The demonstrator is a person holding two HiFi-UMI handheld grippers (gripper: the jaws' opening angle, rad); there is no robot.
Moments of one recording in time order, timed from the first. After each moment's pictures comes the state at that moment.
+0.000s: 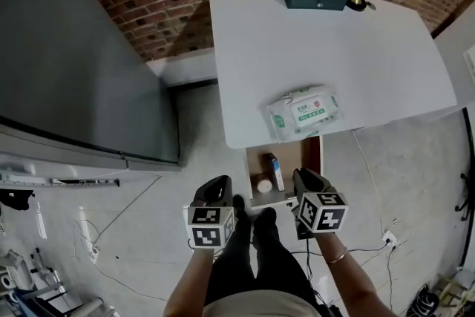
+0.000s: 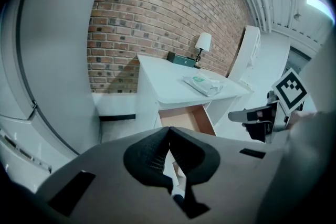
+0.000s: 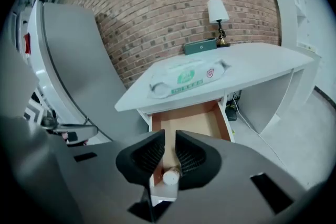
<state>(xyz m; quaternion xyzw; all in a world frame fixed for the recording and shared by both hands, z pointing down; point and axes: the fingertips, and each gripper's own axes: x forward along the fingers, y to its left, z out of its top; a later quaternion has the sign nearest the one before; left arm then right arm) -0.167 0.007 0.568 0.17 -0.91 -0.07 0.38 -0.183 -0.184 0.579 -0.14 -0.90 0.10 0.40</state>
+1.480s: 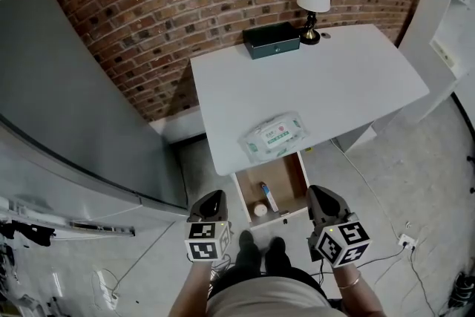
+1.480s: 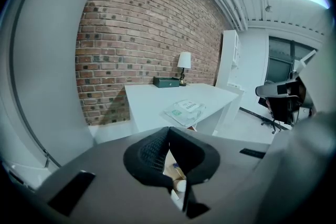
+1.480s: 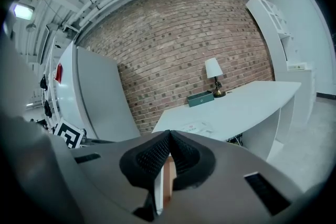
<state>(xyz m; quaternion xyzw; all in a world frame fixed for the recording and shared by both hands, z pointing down) -0.124 -0.044 0.414 0.21 -0.94 0.00 0.28 -0.081 -0.259 0.347 -0.15 -0.96 0.13 0.19</state>
